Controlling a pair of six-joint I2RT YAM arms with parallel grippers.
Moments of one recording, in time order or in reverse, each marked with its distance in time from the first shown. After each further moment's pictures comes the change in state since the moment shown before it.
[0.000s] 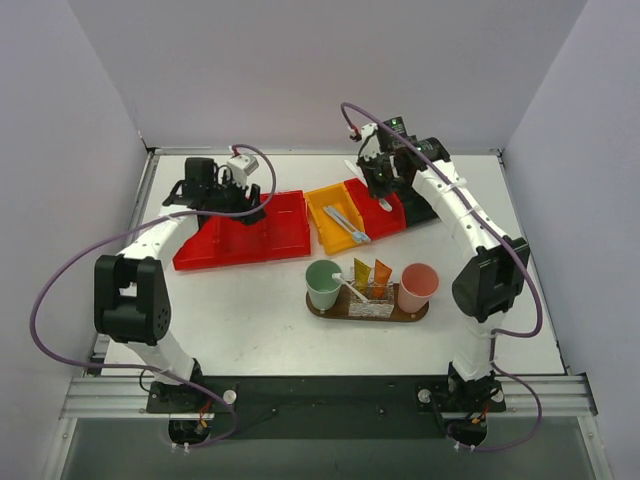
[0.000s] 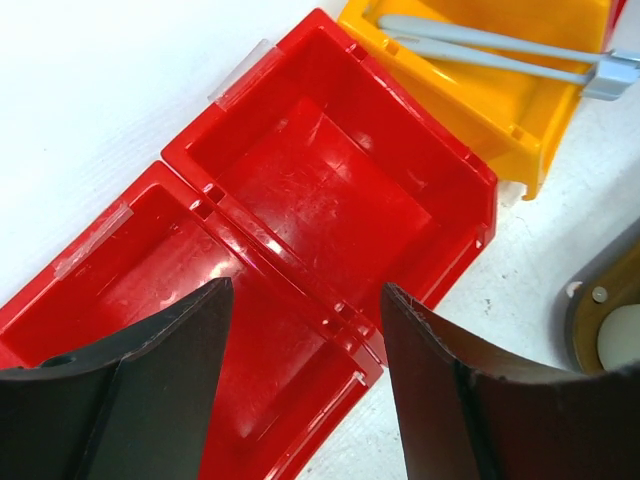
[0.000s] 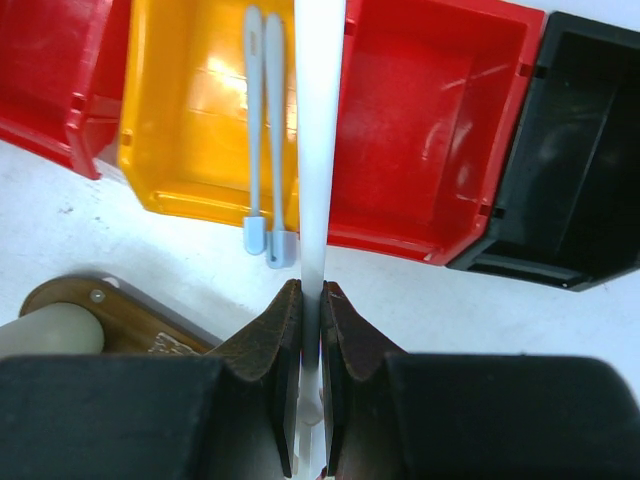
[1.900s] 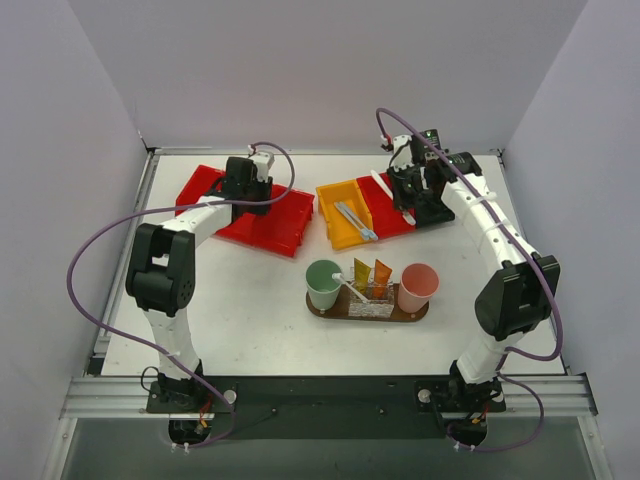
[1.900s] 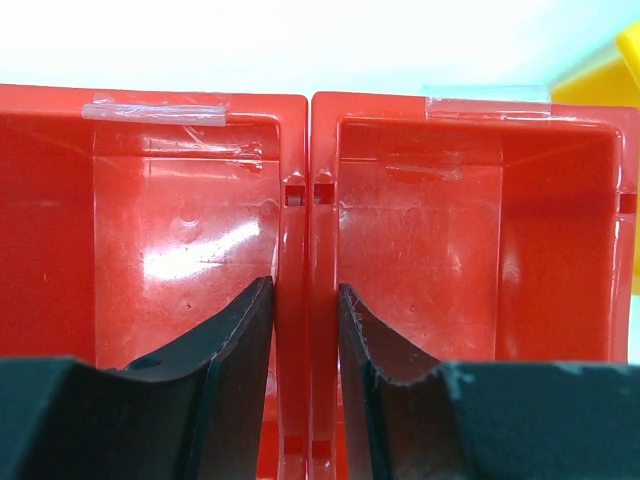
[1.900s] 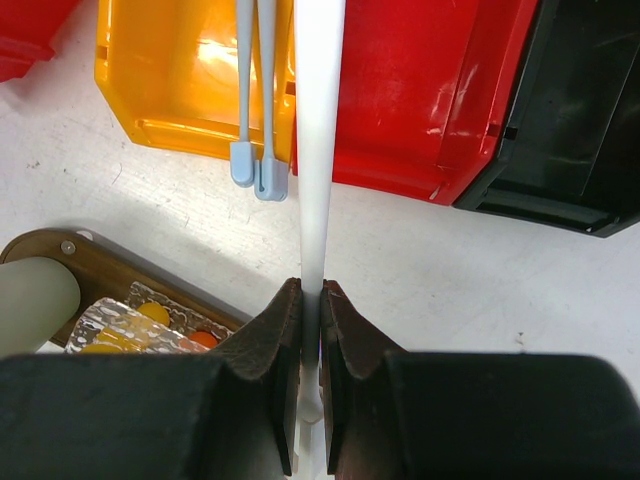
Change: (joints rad) left arm -0.156 0.272 0.140 0.113 -0.488 -0.230; right arm -0.138 -0.183 -0.270 0.053 -0.064 -0.002
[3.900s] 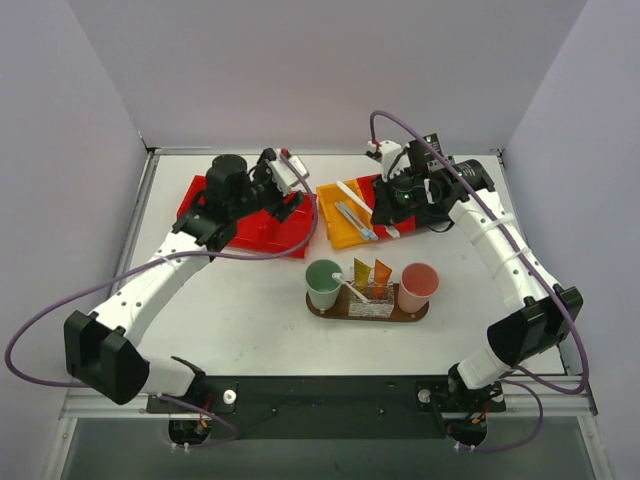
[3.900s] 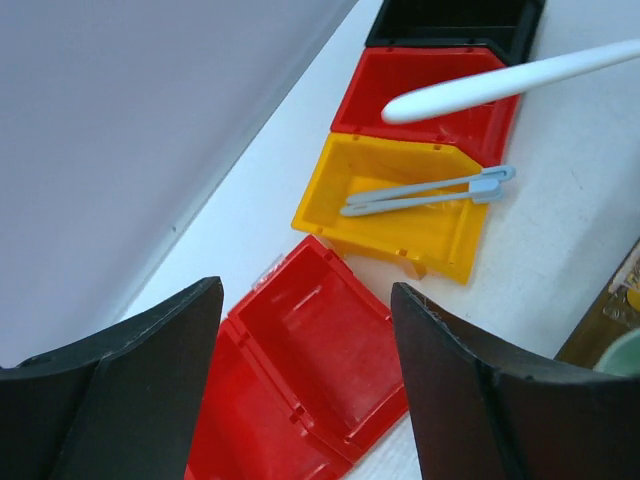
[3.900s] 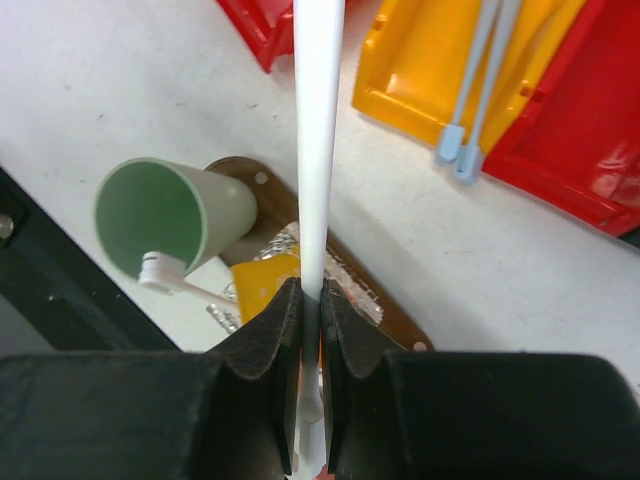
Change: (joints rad) left arm -0.188 -0.547 -0.125 0.017 0.214 0.373; right arm 0.098 -0.164 -0.010 -0.092 -0.241 0.012
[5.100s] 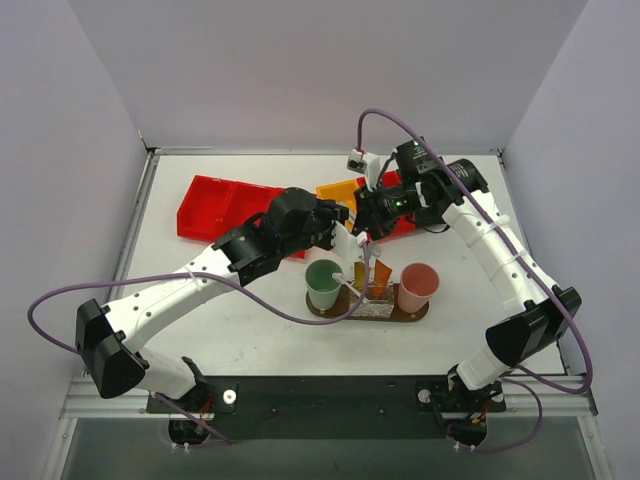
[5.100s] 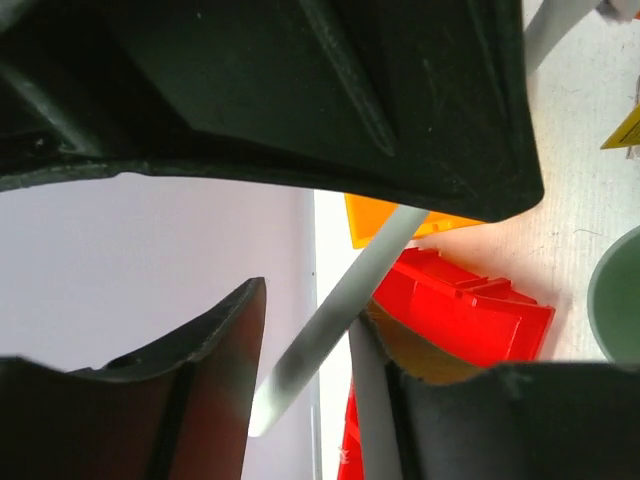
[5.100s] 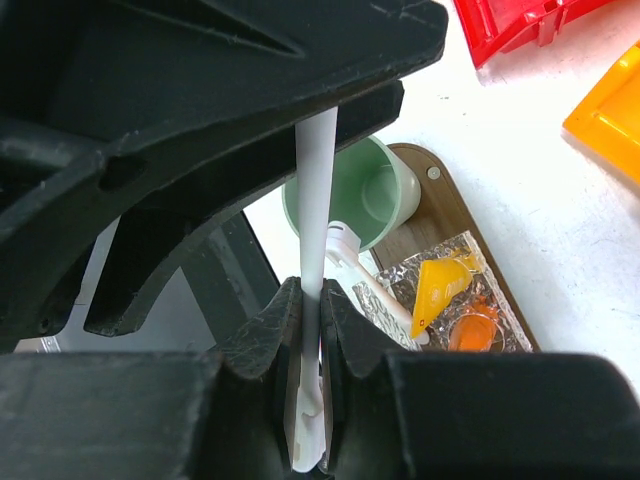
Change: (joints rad) left arm -0.452 0.011 0.089 -0.223 -0.372 0.750; right arm 0.092 0.007 0.064 -0.130 -0.332 -0.013
